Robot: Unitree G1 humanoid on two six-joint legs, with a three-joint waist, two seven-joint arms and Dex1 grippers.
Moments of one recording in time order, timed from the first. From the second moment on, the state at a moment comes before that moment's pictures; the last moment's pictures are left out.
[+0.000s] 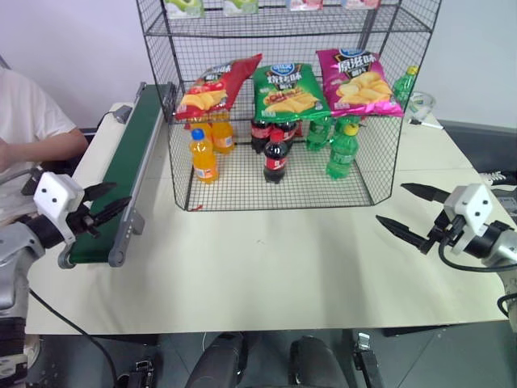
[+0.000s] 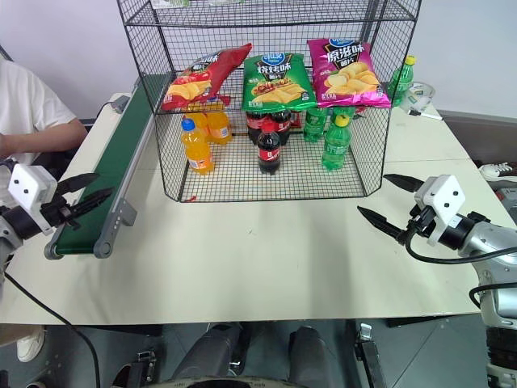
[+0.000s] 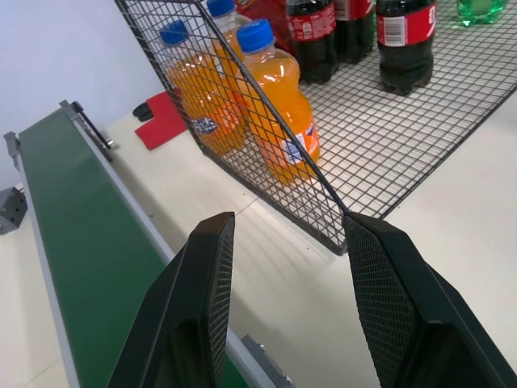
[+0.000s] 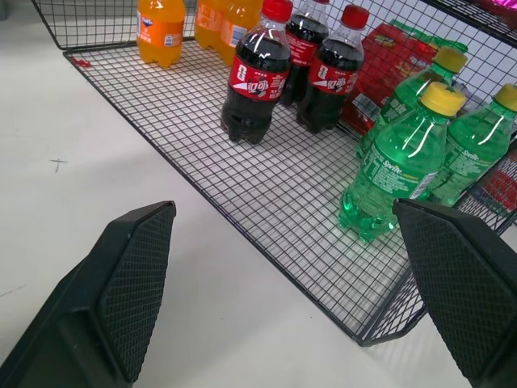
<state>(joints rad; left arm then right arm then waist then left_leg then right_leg) -0.15 0.83 0.38 0.17 -0.38 0.01 -0.96 -0.04 -0.80 -0.37 -0.05 0.41 0.06 0.98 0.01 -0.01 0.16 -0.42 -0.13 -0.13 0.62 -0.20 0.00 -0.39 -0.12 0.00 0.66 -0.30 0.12</state>
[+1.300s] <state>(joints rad) -0.19 0.82 0.37 0.35 -0.35 -0.14 -1.05 -0.05 -0.80 -0.36 0.01 0.39 -0.03 0.99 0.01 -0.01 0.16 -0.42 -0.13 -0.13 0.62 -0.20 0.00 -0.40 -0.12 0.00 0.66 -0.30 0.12</state>
